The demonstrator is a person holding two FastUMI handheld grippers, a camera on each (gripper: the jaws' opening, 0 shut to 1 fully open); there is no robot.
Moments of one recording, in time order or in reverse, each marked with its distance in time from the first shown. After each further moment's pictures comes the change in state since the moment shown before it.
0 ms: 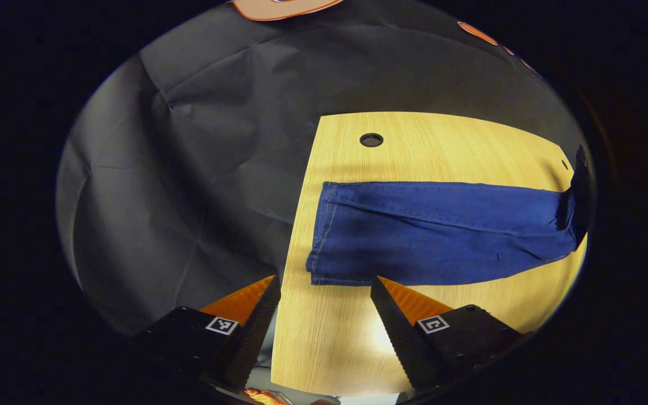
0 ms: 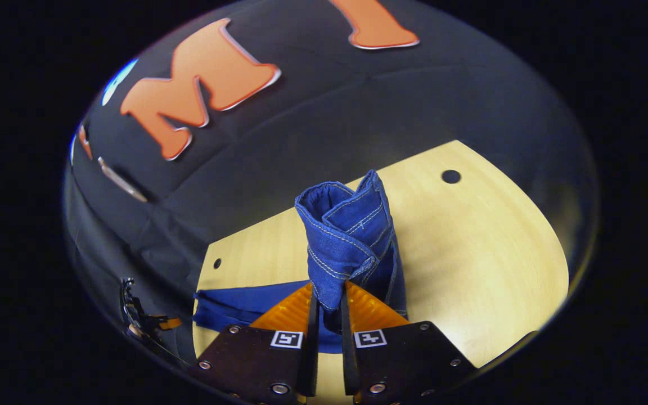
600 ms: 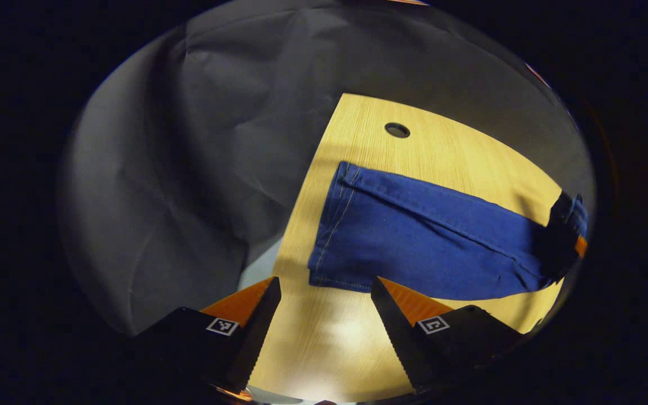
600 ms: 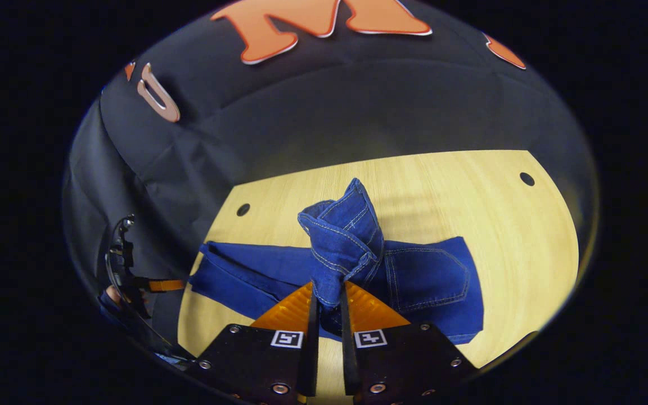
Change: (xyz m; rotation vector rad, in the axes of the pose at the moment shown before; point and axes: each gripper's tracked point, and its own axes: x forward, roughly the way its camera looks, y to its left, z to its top) left arm 0.002 -0.005 -0.019 -0.265 0.128 -0.159; right arm 0.068 0.129 -0.106 -0.230 0.142 -0.008
